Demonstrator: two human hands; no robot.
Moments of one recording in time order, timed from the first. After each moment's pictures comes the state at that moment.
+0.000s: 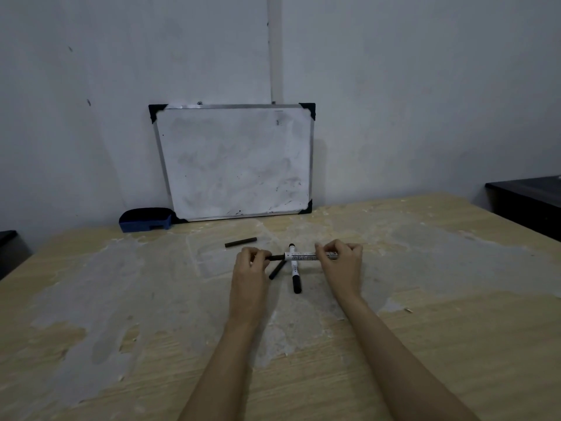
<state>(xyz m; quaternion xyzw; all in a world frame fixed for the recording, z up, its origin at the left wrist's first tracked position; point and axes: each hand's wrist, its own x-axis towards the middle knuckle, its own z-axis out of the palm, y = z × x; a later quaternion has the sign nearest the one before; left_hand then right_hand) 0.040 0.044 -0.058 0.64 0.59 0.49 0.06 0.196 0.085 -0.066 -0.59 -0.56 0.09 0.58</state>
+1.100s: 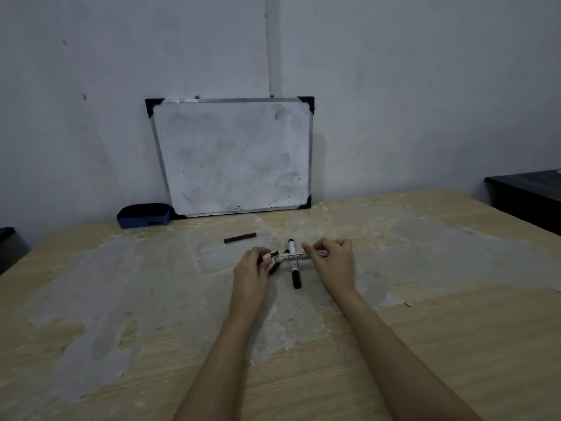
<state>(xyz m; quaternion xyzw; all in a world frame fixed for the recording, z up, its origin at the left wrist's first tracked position) 0.038 0.051 -0.063 0.63 0.56 0.51 0.15 0.189 0.077 -0.062 -0.58 -0.61 0.12 0.52</state>
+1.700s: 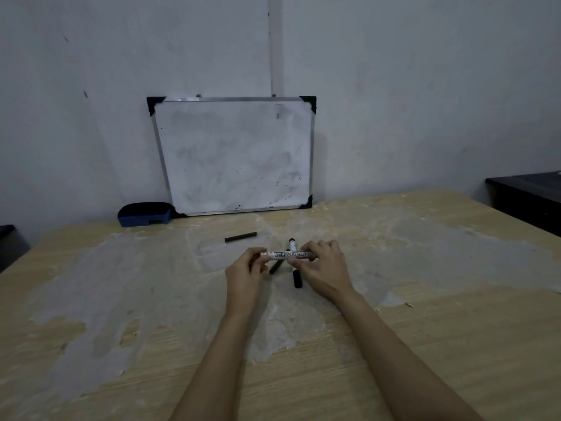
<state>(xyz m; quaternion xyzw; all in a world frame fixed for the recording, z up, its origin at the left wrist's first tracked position) 0.030 0.054 -0.068 0.56 0.55 0.58 0.23 0.185 0.077 -0.069 -0.57 -0.72 0.09 0.39</state>
